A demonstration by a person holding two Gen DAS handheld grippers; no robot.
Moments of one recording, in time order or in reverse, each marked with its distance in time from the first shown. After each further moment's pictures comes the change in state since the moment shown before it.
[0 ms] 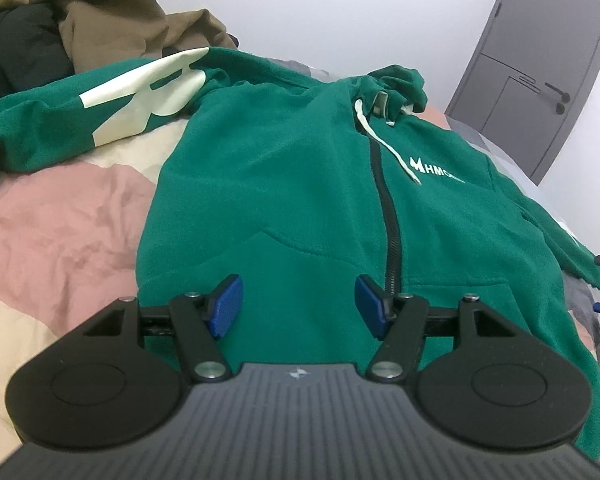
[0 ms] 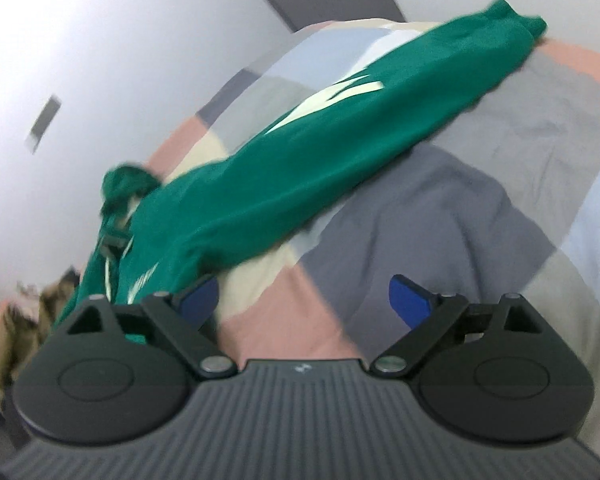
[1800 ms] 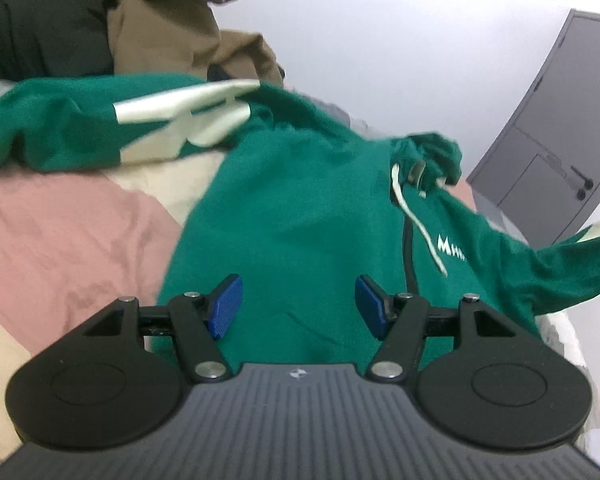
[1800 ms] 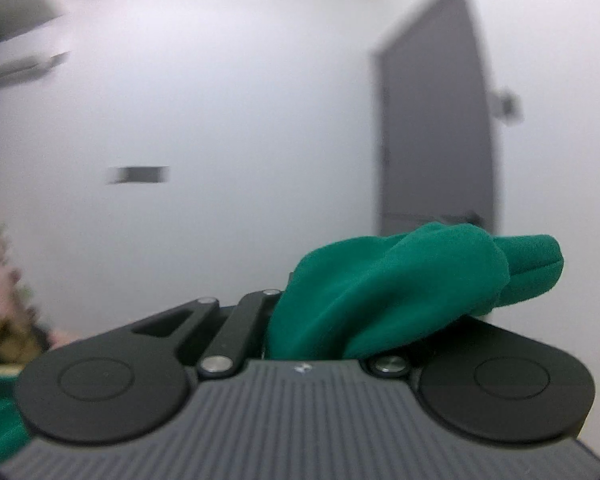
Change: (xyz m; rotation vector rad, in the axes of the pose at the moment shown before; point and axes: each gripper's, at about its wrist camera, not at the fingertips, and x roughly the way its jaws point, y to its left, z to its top) left arm 0.009 0.031 0.036 -0.207 -0.119 0.020; right arm -0.056 0.284 0.066 -0.827 -0.694 0.100
